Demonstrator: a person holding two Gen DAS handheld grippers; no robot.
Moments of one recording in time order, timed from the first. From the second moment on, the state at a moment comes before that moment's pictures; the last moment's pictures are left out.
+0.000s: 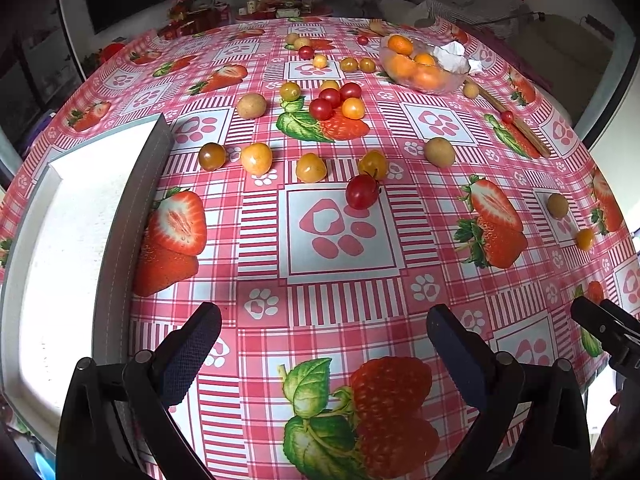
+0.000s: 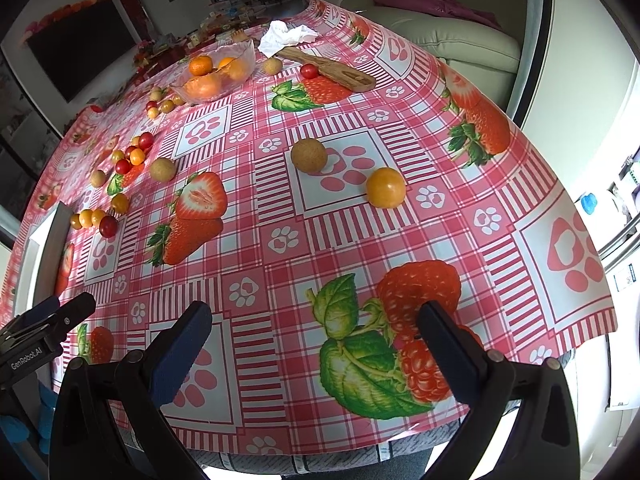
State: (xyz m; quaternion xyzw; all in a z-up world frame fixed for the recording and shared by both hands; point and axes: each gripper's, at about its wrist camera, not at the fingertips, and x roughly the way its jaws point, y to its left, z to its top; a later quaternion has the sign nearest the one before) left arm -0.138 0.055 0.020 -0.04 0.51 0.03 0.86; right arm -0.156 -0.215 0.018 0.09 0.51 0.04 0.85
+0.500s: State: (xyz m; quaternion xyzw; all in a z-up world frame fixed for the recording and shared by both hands) left arm -0.104 0.048 0.028 -0.03 0.48 0.02 0.87; right arm -0.130 -0.214 0.039 0.07 0.49 0.06 0.87
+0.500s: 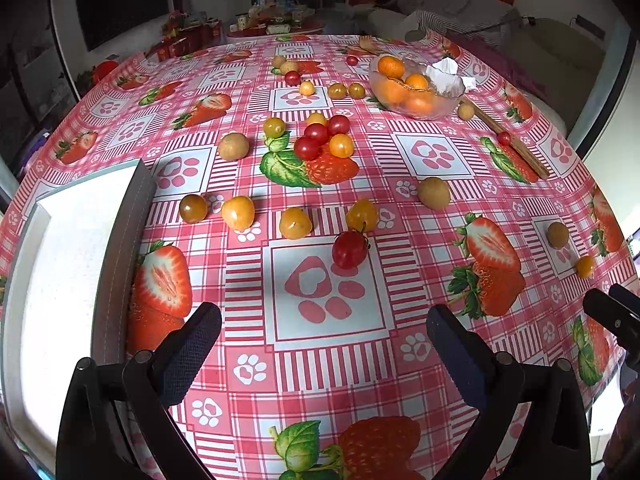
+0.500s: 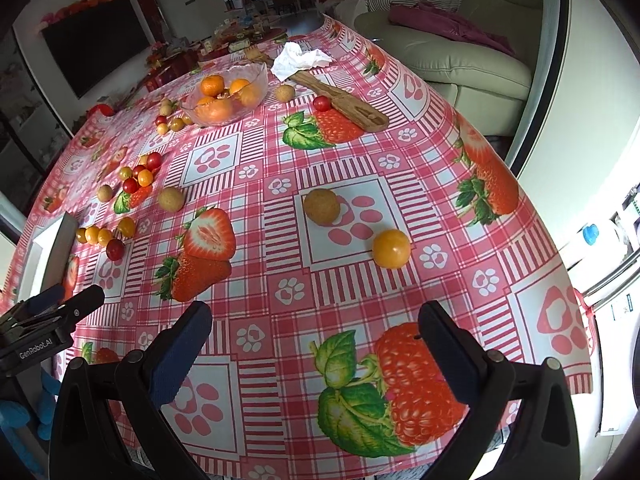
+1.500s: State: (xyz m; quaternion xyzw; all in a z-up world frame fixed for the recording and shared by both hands) left arm -0.067 0.039 0.015 -0.06 0.48 -0.03 0.88; right arm -0.057 -0.192 0.018 0.00 0.50 0.10 0.86
